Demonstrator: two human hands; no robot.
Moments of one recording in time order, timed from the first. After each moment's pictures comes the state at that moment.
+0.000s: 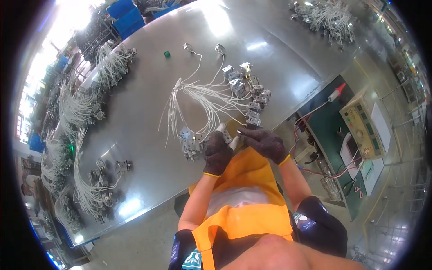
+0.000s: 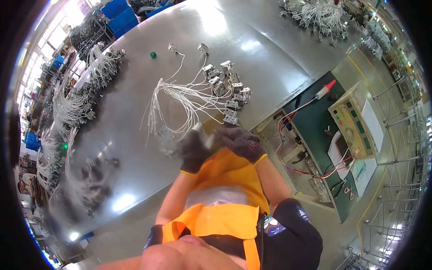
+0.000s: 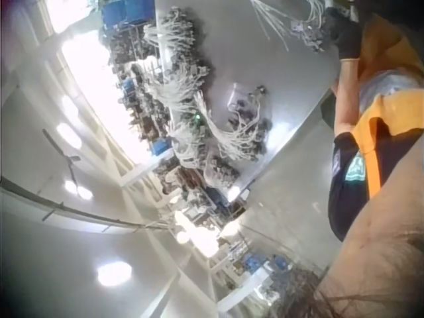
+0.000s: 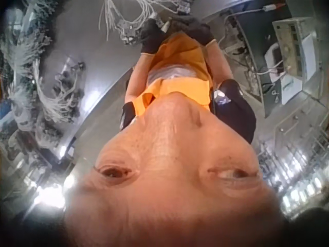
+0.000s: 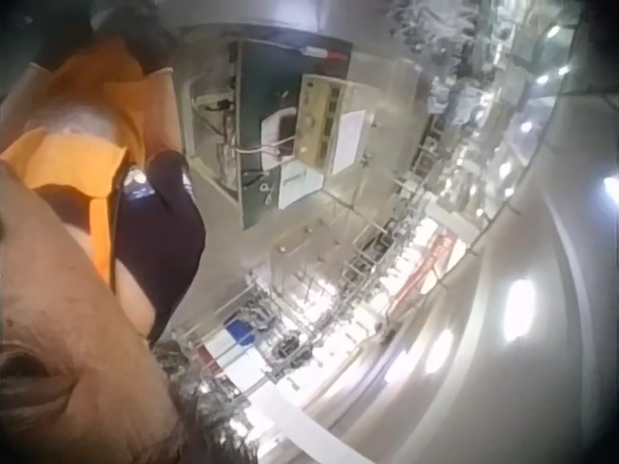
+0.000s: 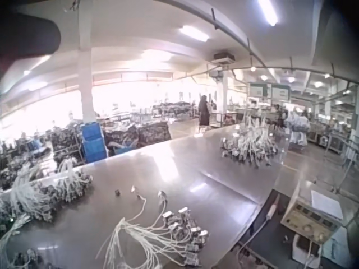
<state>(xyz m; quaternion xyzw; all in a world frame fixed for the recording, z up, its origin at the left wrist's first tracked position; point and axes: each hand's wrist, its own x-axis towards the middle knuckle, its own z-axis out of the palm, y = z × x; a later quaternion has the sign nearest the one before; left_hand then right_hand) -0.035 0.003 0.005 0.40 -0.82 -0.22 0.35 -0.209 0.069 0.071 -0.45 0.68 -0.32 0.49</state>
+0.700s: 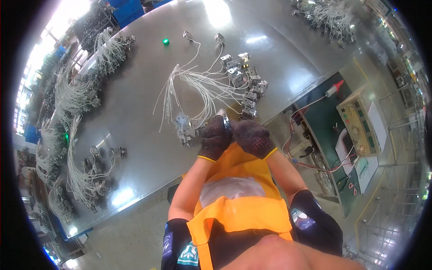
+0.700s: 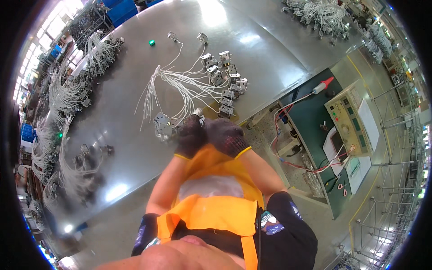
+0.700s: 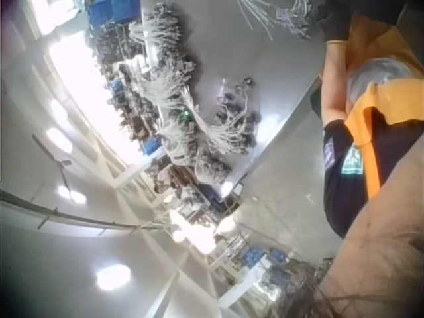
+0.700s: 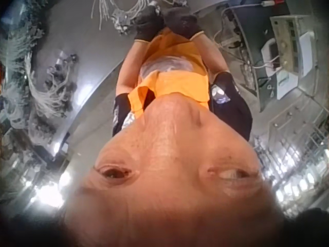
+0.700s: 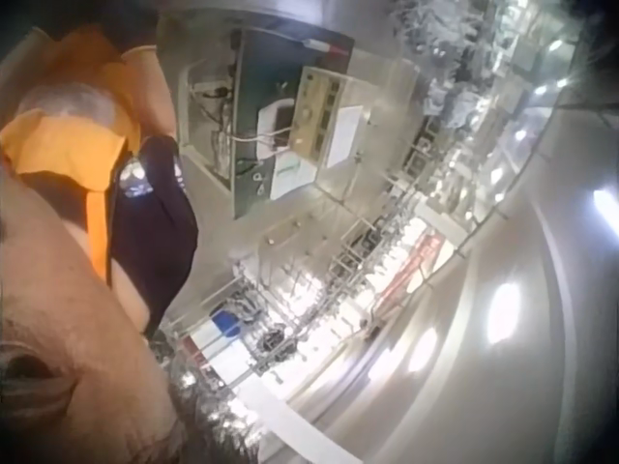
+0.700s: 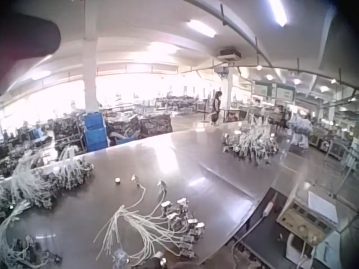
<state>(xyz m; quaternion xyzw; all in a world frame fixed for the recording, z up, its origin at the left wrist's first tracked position) -0.037 -0.014 -0.017 0.39 -0.84 -0.28 0.24 -0.178 0.065 0.059 -0.73 0.65 -0.14 0.14</state>
